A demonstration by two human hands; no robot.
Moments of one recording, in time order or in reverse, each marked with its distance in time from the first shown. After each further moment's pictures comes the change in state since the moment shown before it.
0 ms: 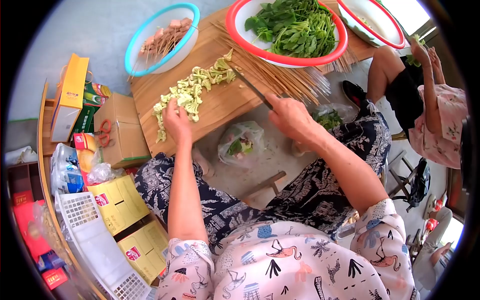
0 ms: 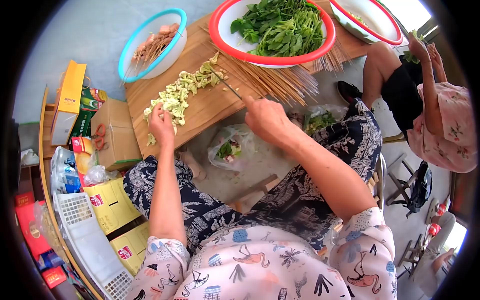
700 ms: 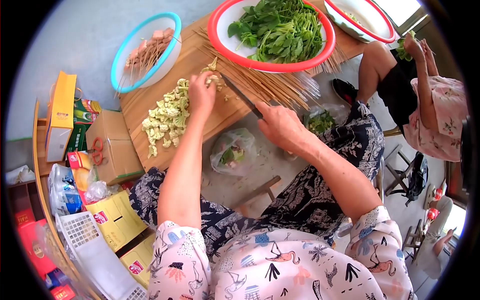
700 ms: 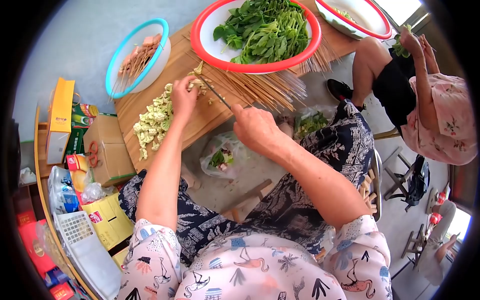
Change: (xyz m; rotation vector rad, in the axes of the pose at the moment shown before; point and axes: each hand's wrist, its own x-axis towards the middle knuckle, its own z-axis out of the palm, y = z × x) left_hand 0.039 0.076 0.109 -0.010 -0.310 0.413; right_hand -0.004 0.004 -0.008 0.057 0.058 0.013
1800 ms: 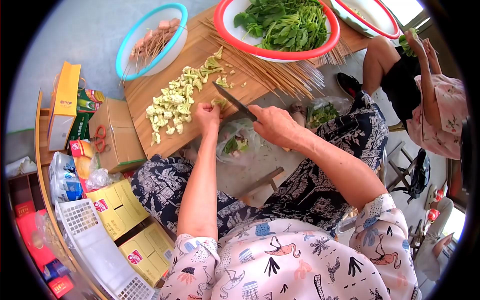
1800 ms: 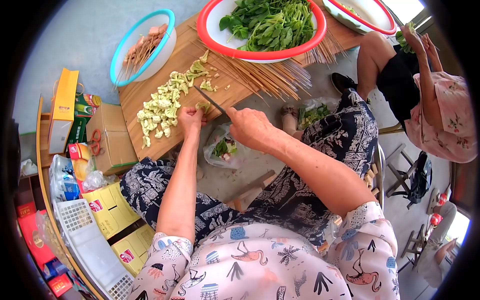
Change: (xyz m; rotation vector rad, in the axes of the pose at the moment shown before) left_hand -0.103 0.000 0.002 -0.614 0.047 -0.859; right_hand -0.008 -0.013 0.025 0.031 -0.162 -0.036
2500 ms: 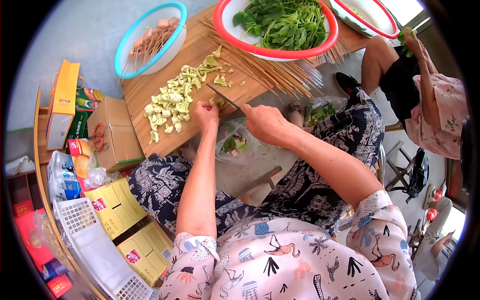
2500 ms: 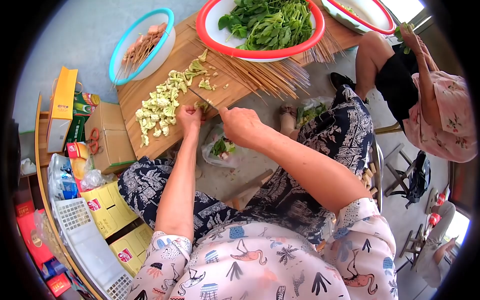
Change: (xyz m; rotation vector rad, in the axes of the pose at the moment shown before) left_hand 0.014 -0.023 0.004 0.135 0.058 0.102; right_hand 0.014 -0.007 0.010 -0.067 -0.079 0.033
